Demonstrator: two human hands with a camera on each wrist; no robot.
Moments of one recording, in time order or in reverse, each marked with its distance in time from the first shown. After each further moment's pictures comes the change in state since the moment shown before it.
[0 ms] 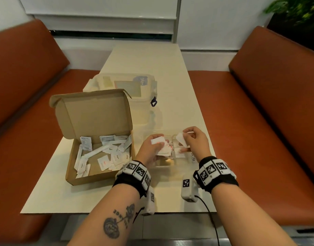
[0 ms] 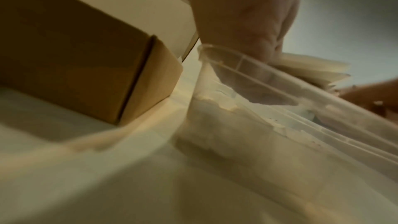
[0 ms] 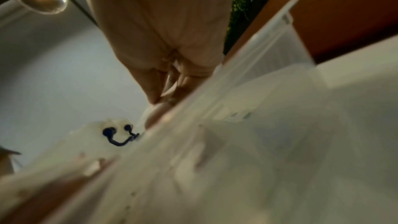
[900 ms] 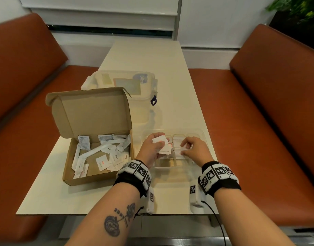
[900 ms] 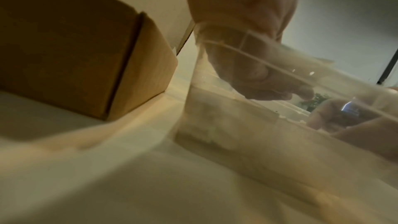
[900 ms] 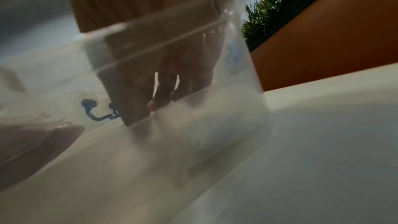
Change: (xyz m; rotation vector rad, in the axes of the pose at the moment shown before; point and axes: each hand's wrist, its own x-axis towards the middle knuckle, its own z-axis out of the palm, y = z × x) left_hand 0.005 0.000 0.005 -0.069 0.003 0.027; right_hand 0.009 0.025 -0.012 -0.702 -0.162 -0.131
